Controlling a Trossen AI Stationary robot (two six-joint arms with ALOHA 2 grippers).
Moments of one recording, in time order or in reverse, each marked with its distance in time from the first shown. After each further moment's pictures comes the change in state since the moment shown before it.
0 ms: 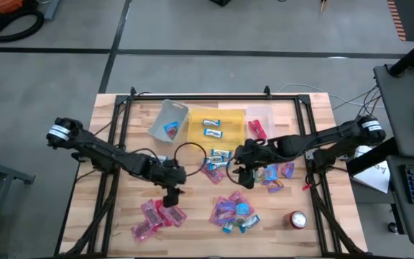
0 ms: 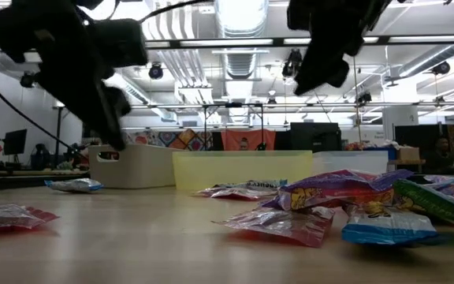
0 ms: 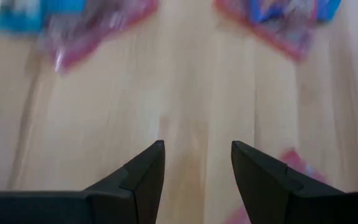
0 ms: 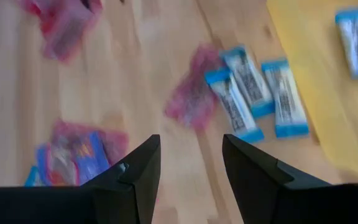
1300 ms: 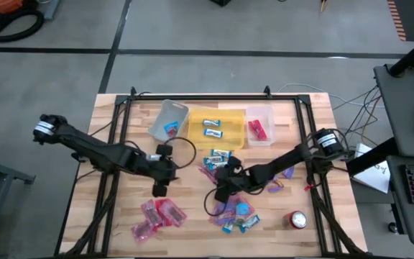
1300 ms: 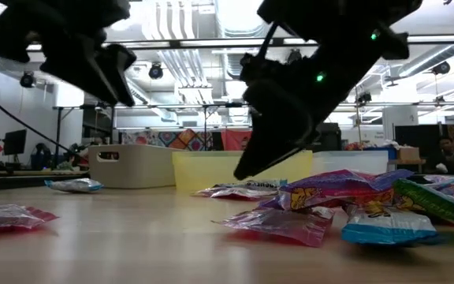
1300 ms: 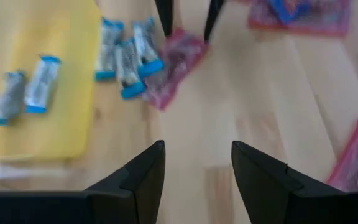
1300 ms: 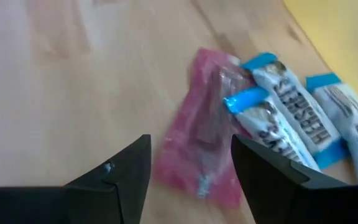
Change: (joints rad) left arm -0.006 -0.240 0.002 -0.189 -0.241 0.392; right arm 0.145 0.506 0.062 0.396 0.415 0.076
